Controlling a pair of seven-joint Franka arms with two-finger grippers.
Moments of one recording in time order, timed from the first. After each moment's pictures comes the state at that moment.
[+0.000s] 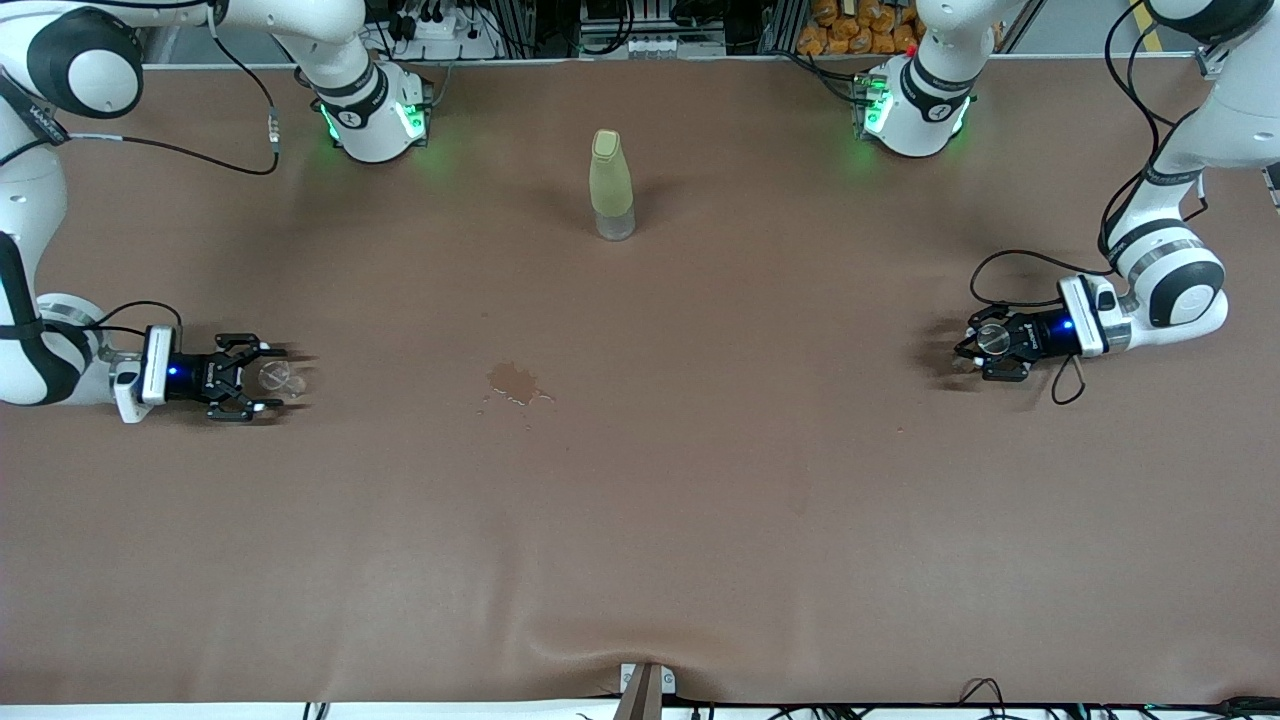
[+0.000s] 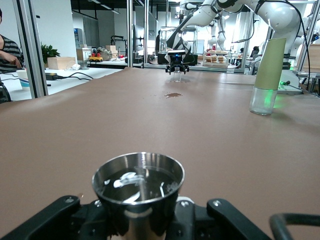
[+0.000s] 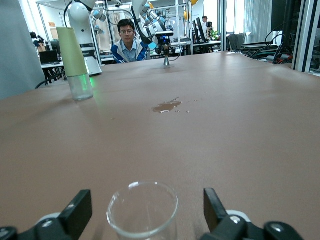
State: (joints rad) left arm 0.51 0.66 -0.06 -2.05 -1.13 1.66 2.69; right arm -0.62 0.93 0.07 -1.57 0.84 1.46 -2.52
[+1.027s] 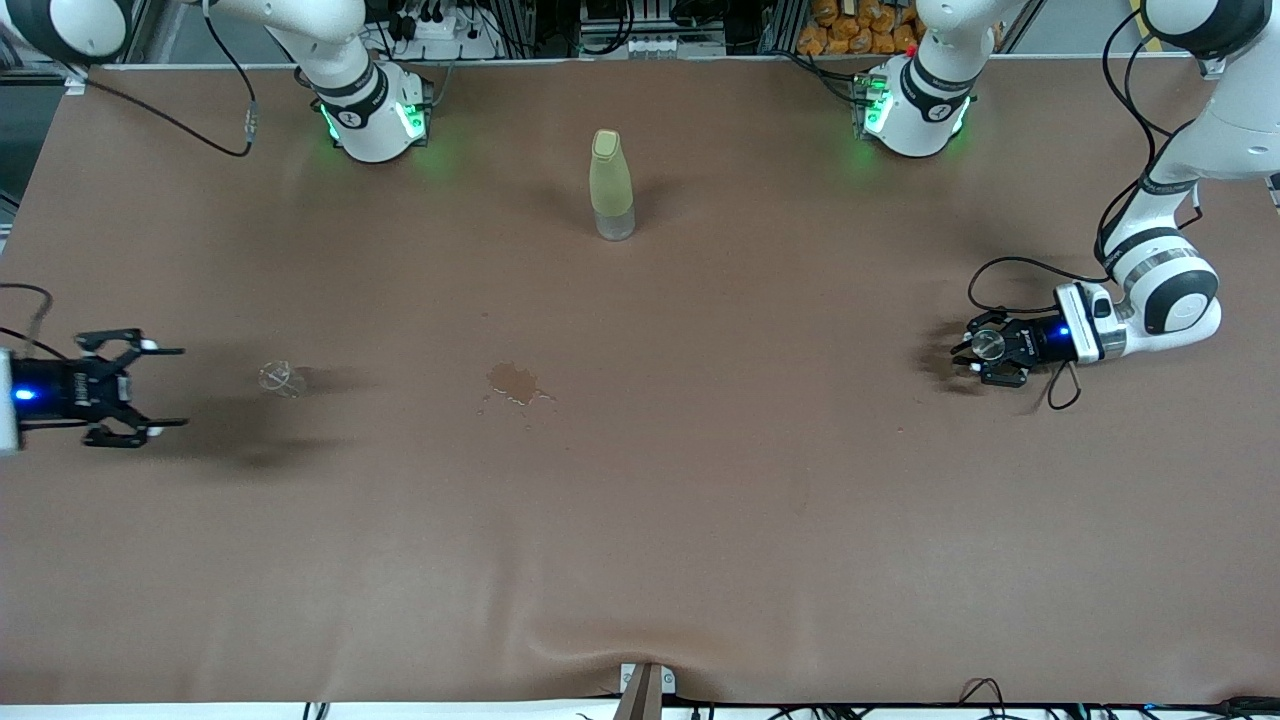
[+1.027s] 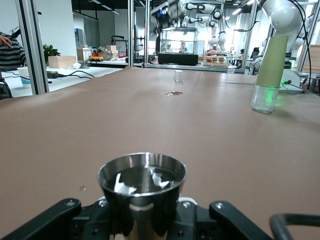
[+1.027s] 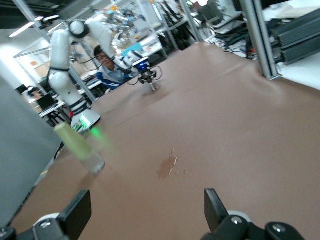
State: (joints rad) left arm 0.51 0.69 -0.06 -2.02 -1.13 1.66 2.69; right arm -0.61 0.68 0.19 -1.30 0.86 1.28 -1.62
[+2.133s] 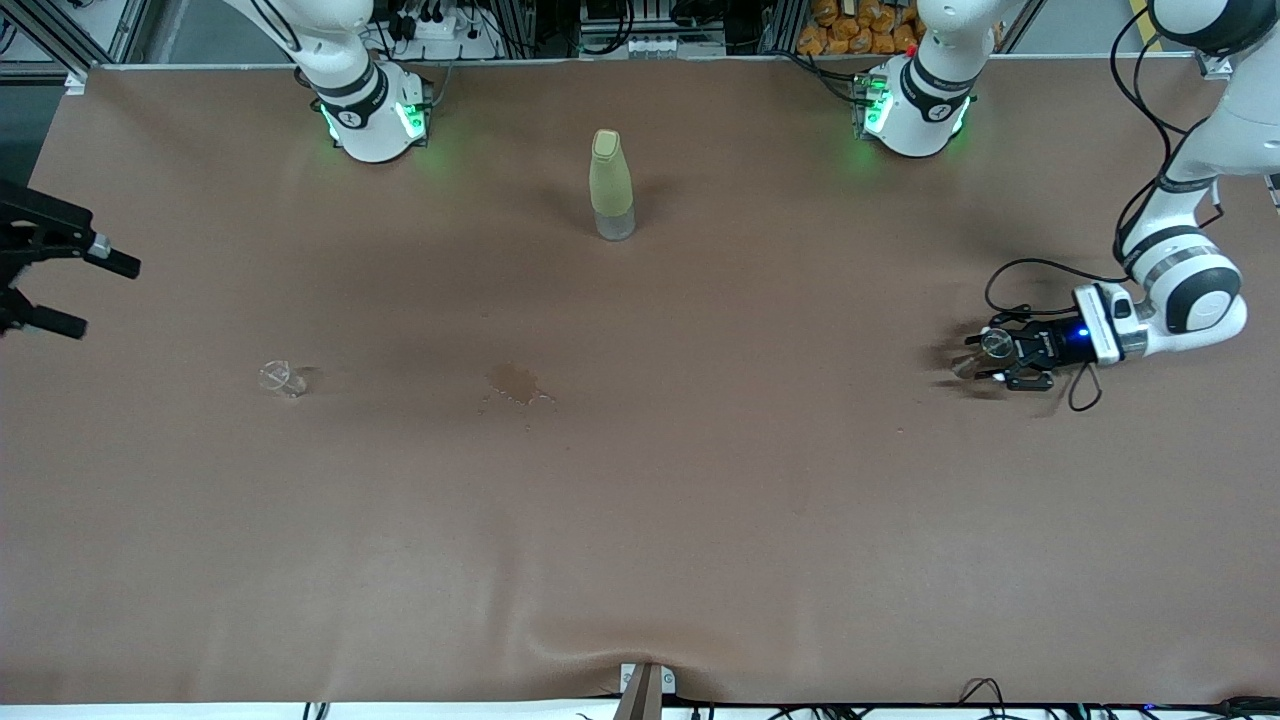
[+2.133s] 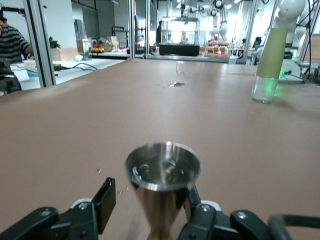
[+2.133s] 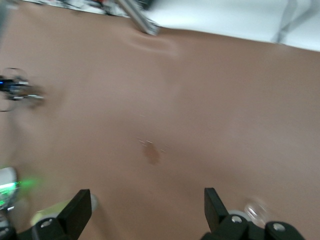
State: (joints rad) left arm 0.57 0.69 -0.06 -1.96 -1.05 1.66 2.65; right arm -0.27 0.15 0.12 -1.31 0.43 1.49 -0.45
